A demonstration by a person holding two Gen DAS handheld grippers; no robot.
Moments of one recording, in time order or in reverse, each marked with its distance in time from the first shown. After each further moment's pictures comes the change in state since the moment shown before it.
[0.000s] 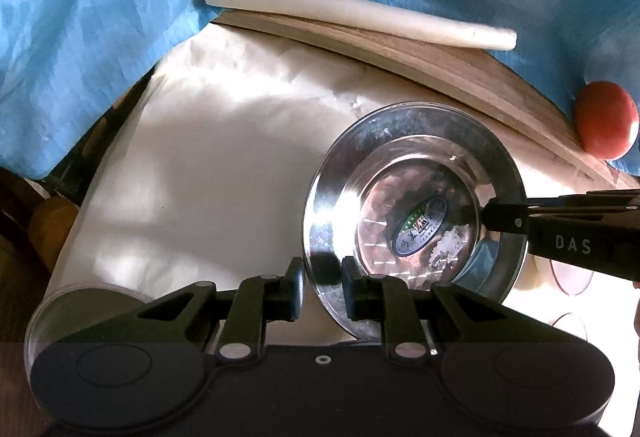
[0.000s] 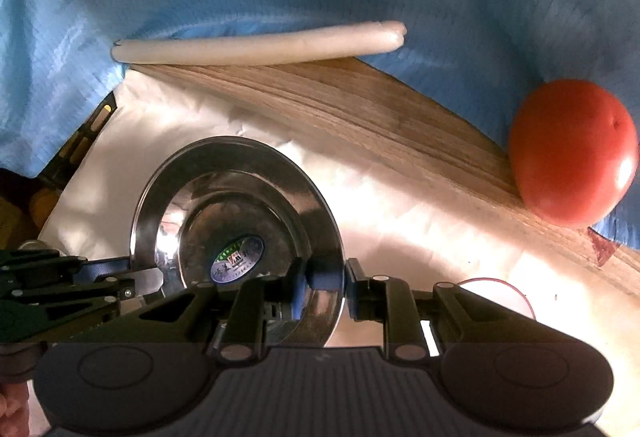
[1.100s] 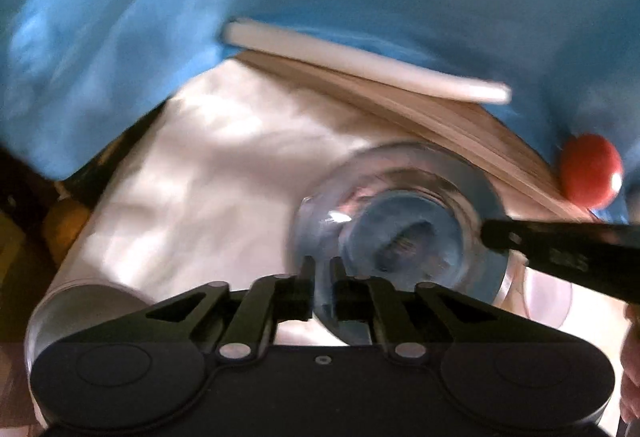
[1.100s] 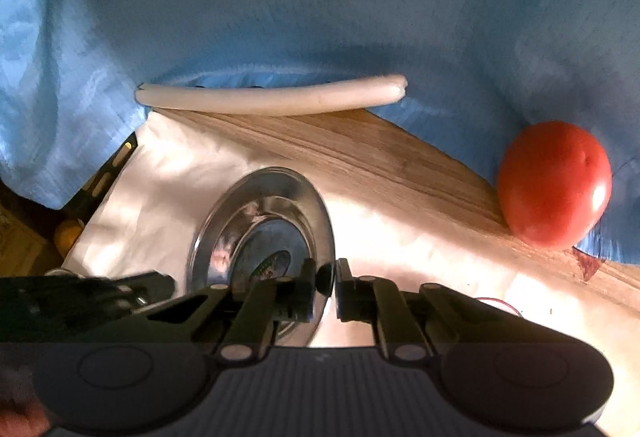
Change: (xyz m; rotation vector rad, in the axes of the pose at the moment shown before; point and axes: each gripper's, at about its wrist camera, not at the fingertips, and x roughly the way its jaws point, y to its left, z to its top) left arm -0.025 0.002 0.003 -0.103 -0.095 0.004; right arm -0.029 0.003 0.000 0.034 -0.083 0.015
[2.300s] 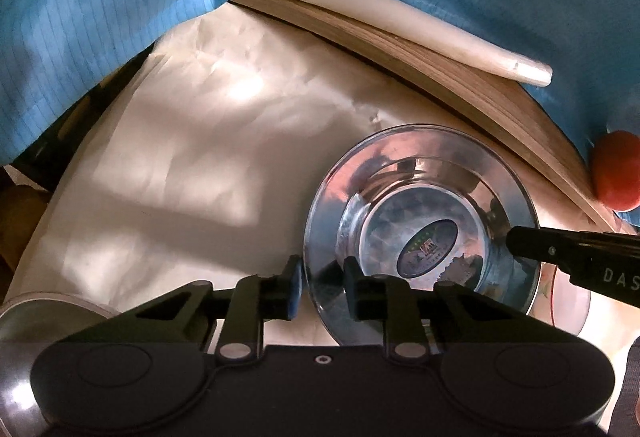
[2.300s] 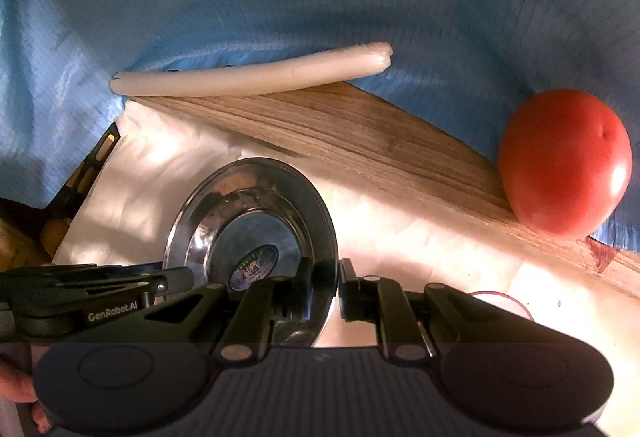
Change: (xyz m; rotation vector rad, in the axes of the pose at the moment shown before) left arm 0.053 0.017 0.011 -0.015 0.107 -0.071; right arm 0.024 -0.006 0.003 0.034 0.059 0.003
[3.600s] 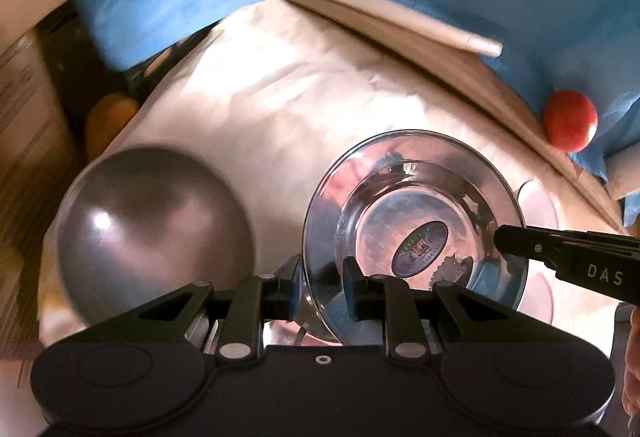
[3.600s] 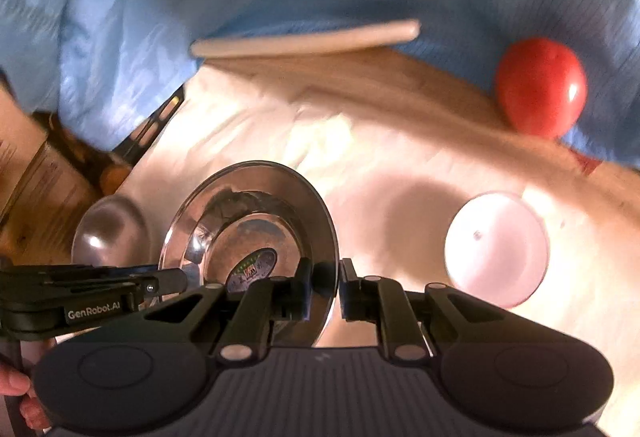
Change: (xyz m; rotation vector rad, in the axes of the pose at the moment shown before) left arm -0.067 0.015 -0.073 -0.008 -0.036 0.002; right arm -0.054 0.035 -0.073 -0.017 -0.030 0.055
